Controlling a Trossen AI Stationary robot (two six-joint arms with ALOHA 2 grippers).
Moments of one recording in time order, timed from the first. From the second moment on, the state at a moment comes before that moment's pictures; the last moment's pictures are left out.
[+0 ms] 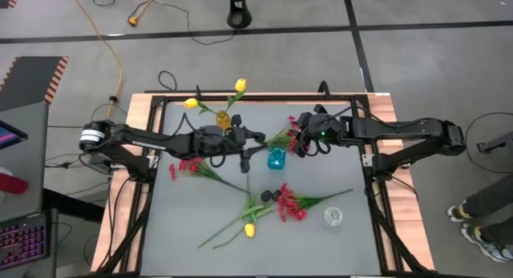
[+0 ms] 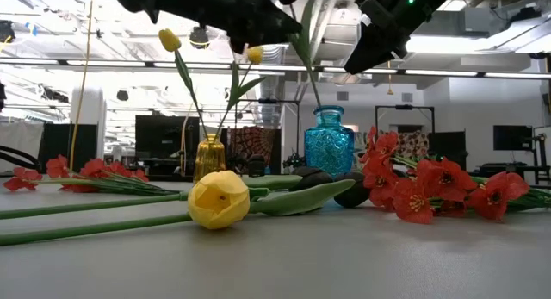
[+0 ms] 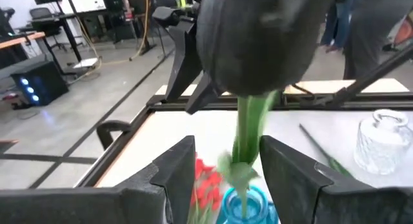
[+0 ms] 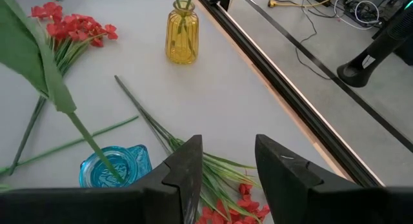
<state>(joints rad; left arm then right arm) 0.06 1.46 0.88 0.43 -0.18 0.09 -0.11 1.20 0.98 -0.43 0.42 0.15</state>
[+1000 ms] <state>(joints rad) 0.06 1.59 0.88 0.08 -0.23 0.12 -0.11 1.20 0.98 -0.43 0.42 0.15</state>
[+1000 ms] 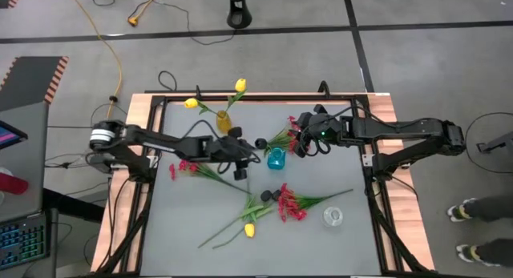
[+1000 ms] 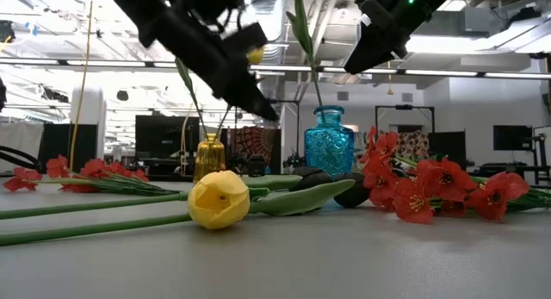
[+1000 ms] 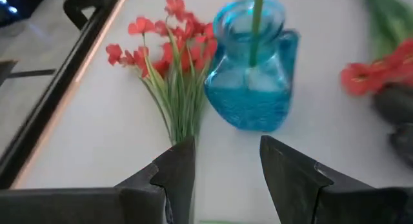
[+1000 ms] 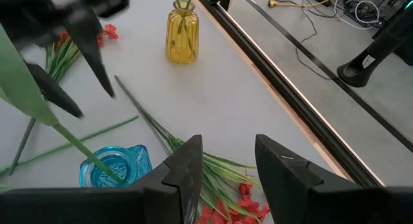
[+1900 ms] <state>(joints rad) 0.20 1.93 0.89 0.37 -0.16 0.07 -0.11 1.20 0.98 -0.43 0.42 0.15</state>
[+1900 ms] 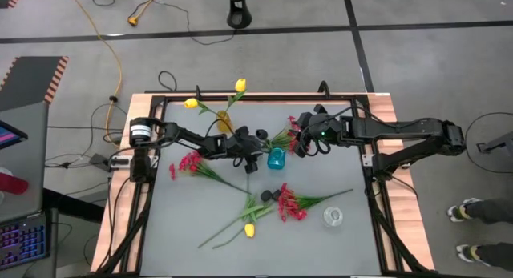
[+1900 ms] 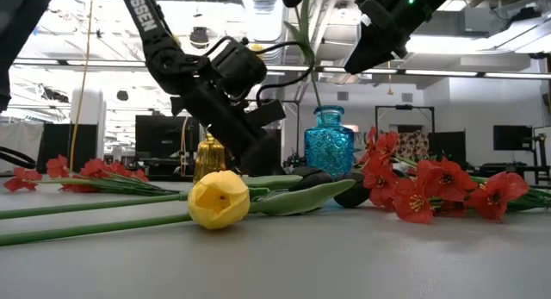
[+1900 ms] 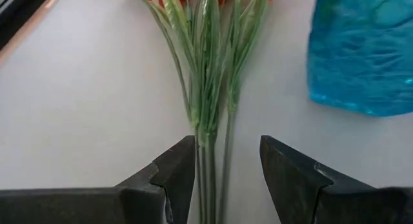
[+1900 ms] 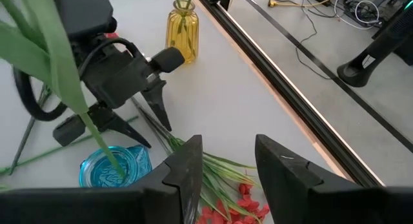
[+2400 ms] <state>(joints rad) 0.25 1.93 0.90 0.31 -0.09 0.06 -0.11 1.20 0.98 -0.43 0.42 0.15</state>
